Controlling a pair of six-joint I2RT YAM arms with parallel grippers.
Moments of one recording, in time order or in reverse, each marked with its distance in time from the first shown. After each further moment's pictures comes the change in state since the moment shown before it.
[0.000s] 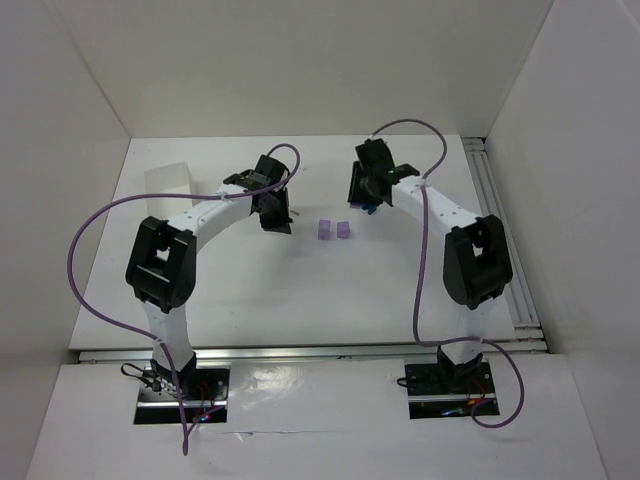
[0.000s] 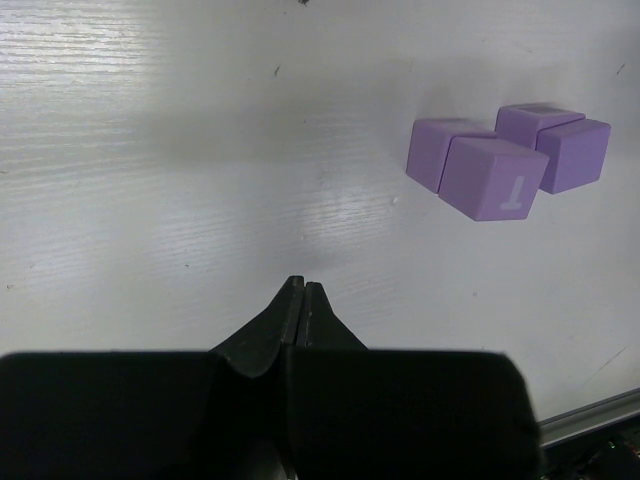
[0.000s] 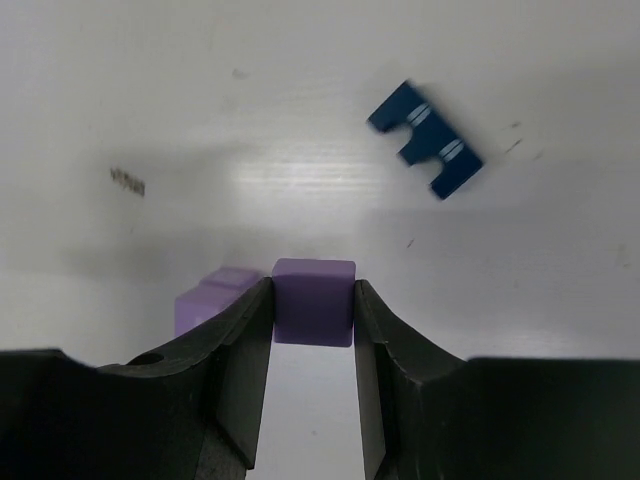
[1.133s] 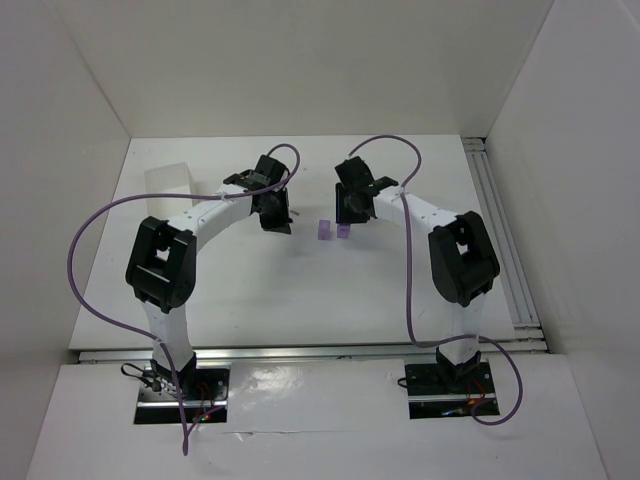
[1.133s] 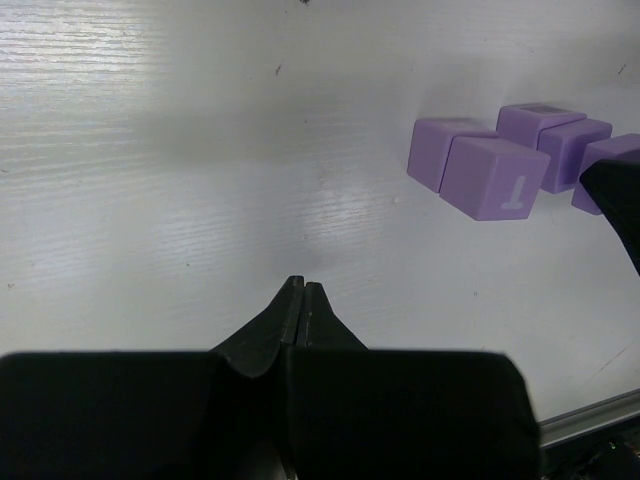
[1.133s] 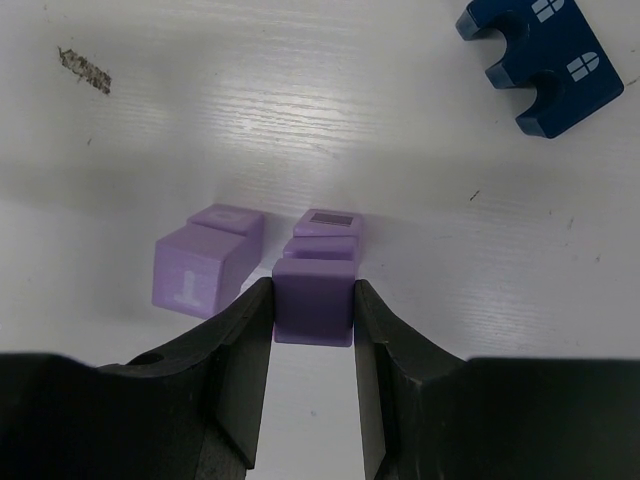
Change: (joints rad) left arm 0.000 0.000 0.000 -0.002 -0.002 -0.001; right arm 0.129 0.062 -0.069 -0.006 0.000 -0.048
